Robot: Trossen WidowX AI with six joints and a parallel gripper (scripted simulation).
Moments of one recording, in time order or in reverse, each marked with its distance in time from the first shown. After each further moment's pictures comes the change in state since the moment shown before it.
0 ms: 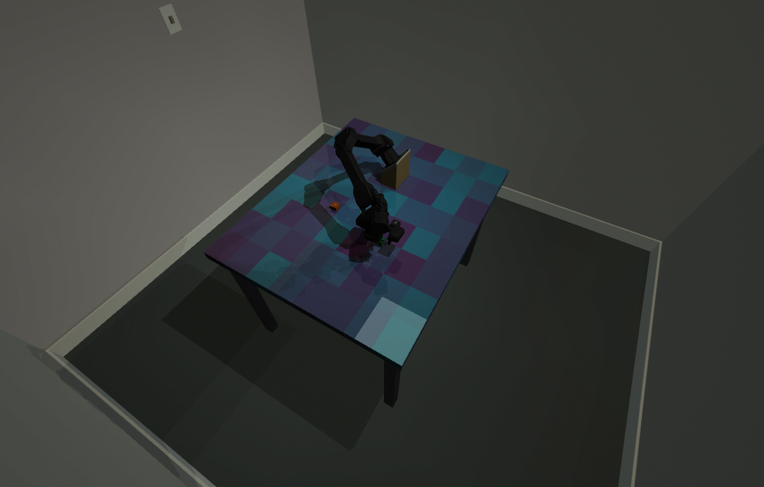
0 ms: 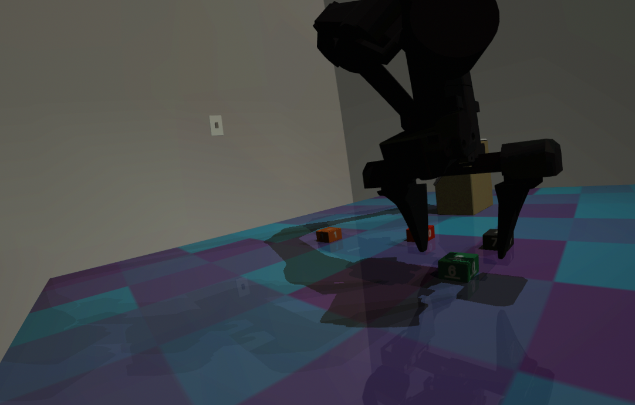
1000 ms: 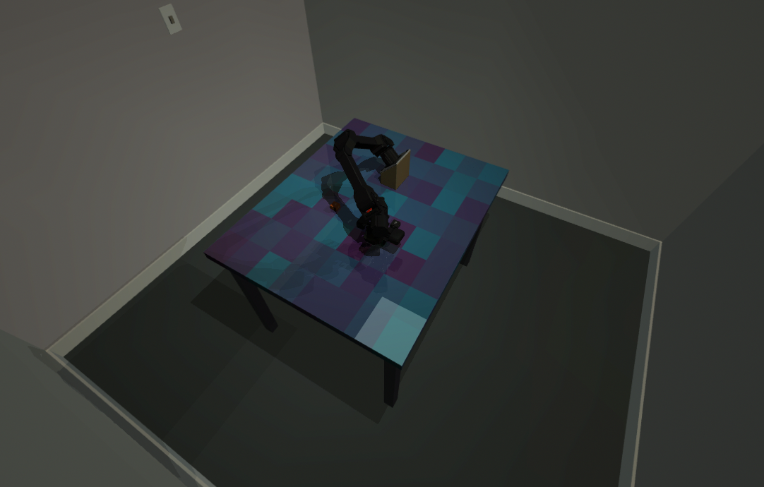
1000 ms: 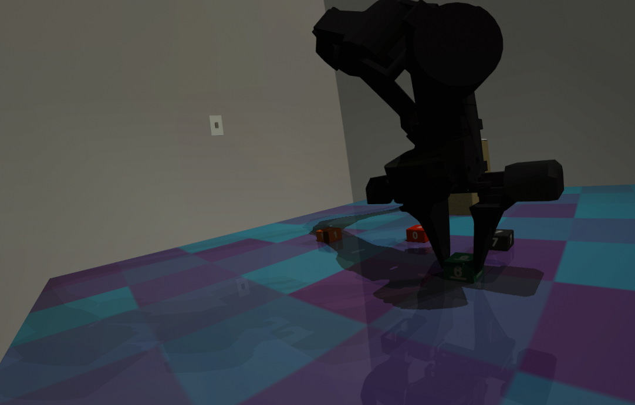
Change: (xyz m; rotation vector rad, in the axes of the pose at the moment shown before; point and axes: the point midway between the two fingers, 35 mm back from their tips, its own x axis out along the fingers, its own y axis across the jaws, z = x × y) arm 0.017 0.000 -0.003 -0.004 0.008 -0.005
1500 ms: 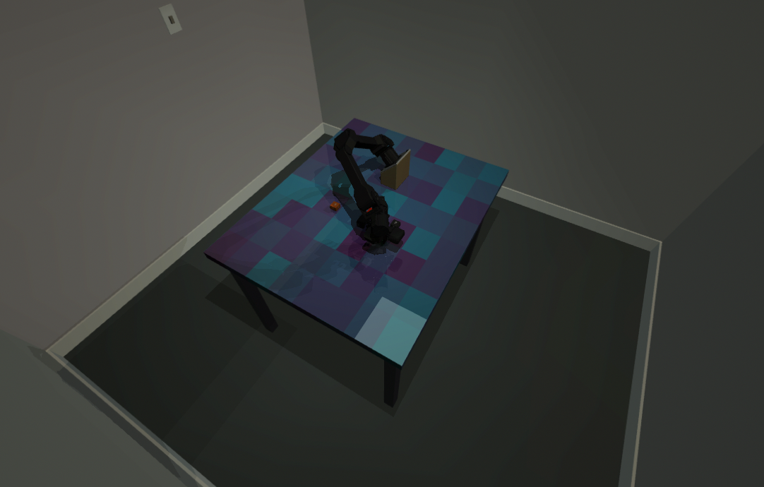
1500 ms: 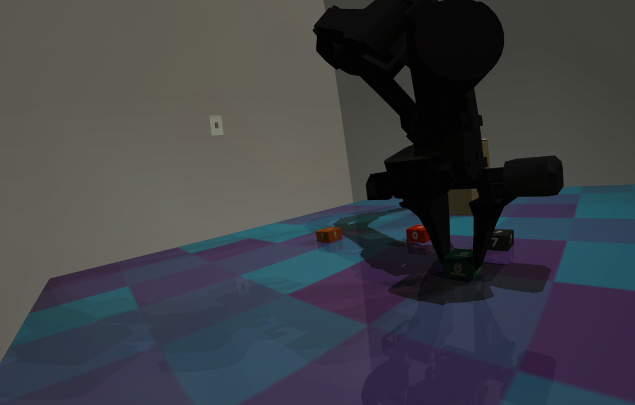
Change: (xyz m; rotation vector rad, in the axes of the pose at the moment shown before) arm -0.004 0.000 -0.001 0.004 -0.001 -0.003
